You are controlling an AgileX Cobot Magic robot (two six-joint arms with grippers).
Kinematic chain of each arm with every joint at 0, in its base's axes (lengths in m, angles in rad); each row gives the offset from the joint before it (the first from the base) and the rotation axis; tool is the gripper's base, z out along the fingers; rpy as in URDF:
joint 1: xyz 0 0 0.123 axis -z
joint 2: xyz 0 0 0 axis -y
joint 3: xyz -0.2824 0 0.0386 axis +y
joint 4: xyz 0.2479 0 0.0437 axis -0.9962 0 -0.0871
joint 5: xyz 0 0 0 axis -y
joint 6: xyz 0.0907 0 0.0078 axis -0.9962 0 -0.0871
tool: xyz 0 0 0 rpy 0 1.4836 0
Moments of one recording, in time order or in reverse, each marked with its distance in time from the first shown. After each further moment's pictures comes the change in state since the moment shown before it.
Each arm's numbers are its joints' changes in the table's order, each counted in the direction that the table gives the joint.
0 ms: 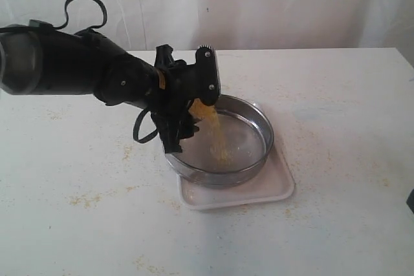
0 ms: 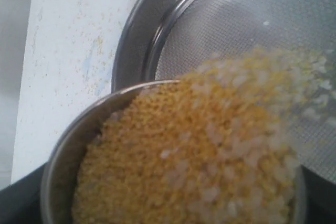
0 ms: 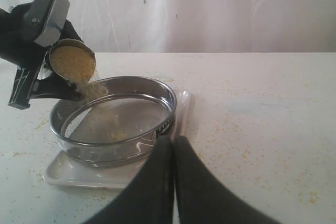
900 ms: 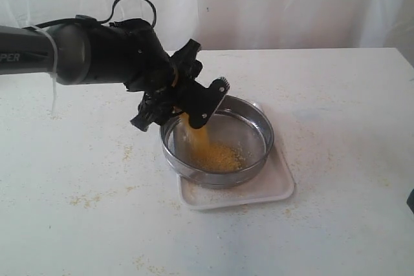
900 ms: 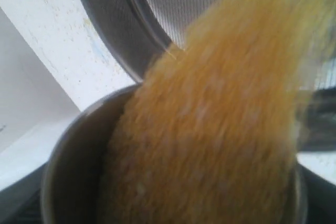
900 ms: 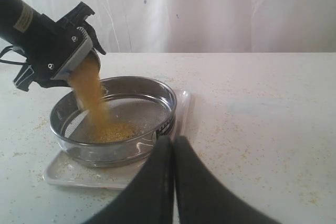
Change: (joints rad) left arm 0.027 -0.136 -0.208 -0.527 -0.254 -0.220; right arm 0.000 0.000 0.000 0.000 0.000 0.000
